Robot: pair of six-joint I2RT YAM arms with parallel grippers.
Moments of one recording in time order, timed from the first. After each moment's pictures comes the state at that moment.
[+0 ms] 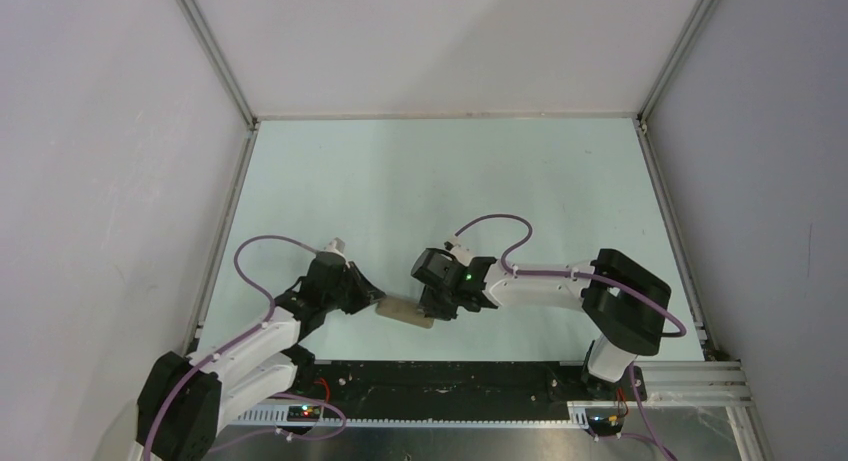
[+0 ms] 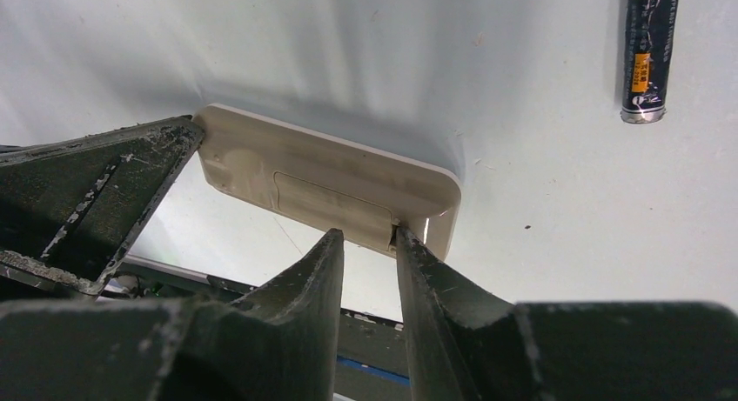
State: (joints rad) left arm -0.47 0.94 0.23 -0.11 0.14 -0.94; right arm 1.13 1.68 1.01 -0.40 0.12 1.38
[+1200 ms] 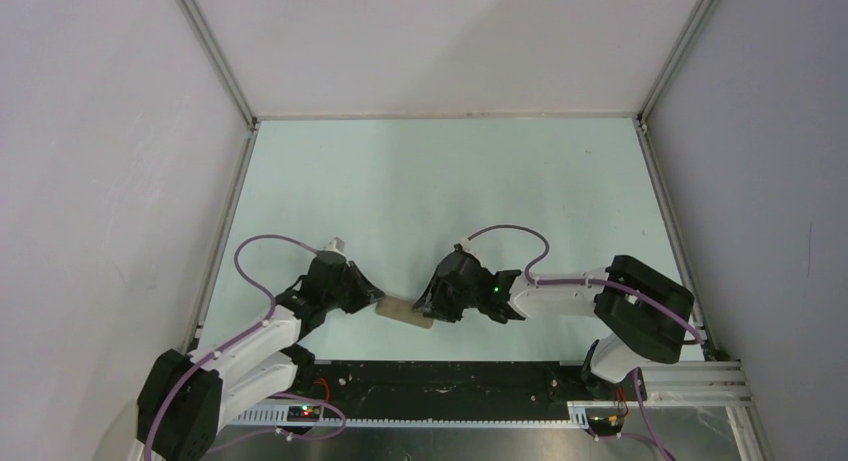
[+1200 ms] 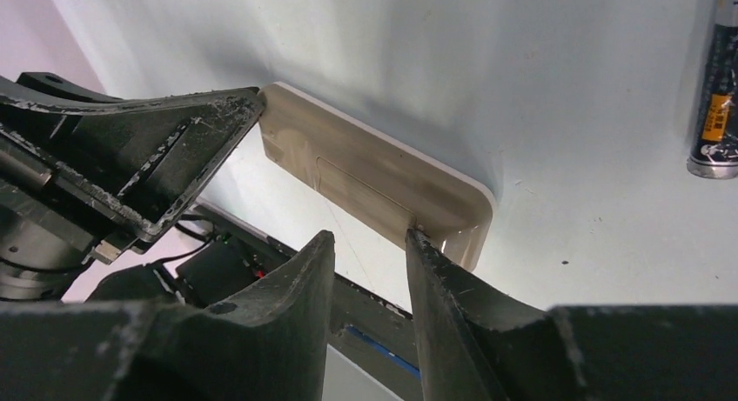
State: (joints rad) left arm -0.47 0.95 0.24 -0.11 0.13 -0.95; right arm 1.09 1.60 0.75 0.02 -0.01 1.39
